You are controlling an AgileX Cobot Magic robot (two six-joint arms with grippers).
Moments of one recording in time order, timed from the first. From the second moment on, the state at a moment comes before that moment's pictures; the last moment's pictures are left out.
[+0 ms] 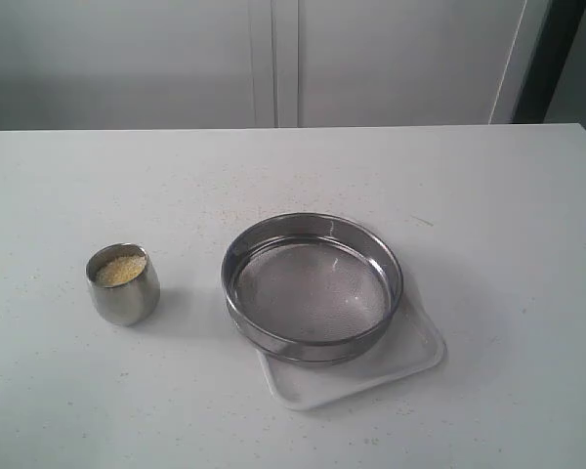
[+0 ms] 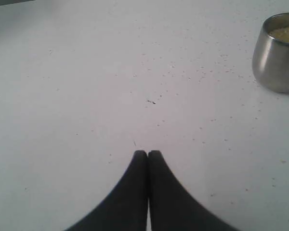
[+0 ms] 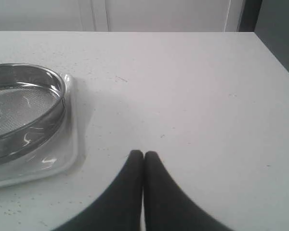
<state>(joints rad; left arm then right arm) 0.06 0.00 0.02 -0.03 0.44 0.15 0.09 0.00 -0.01 0.00 0.36 0.07</state>
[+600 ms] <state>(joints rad) 0.06 0.00 0.02 -0.03 0.15 0.15 0.09 0.00 -0.01 0.00 0.36 0.07</state>
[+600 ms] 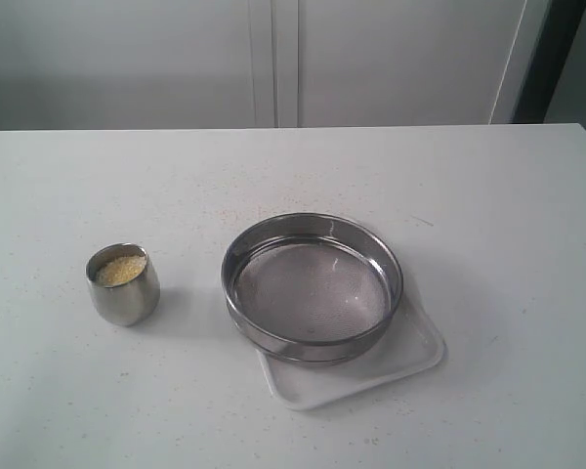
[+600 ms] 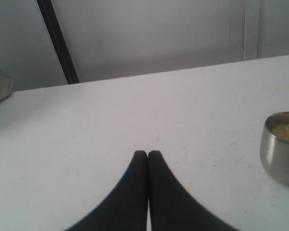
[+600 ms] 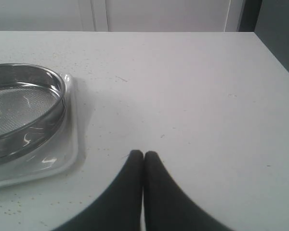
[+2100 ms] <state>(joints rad) 0.06 0.46 -0.27 -0.16 -0.16 0.10 0.09 0.00 -0.01 0.00 0.36 0.07</state>
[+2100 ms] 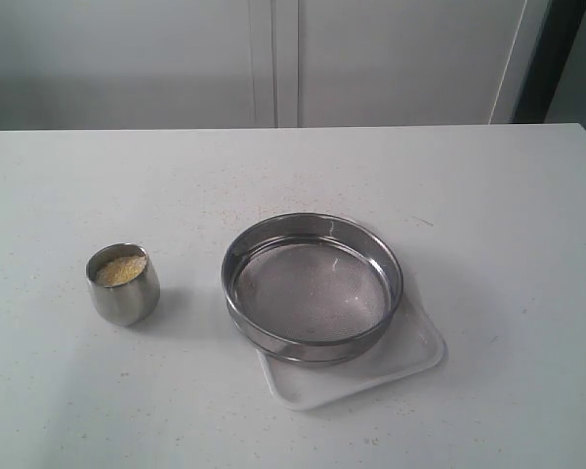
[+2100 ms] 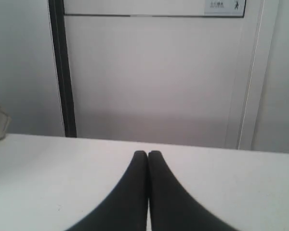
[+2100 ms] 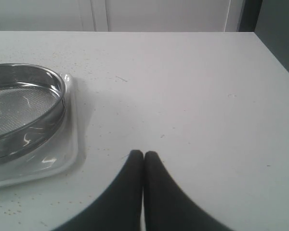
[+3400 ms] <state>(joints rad) 0.06 1.12 -0.04 0.39 -0.79 -0.21 0.09 0.00 -0.01 0.00 0.36 0.09</state>
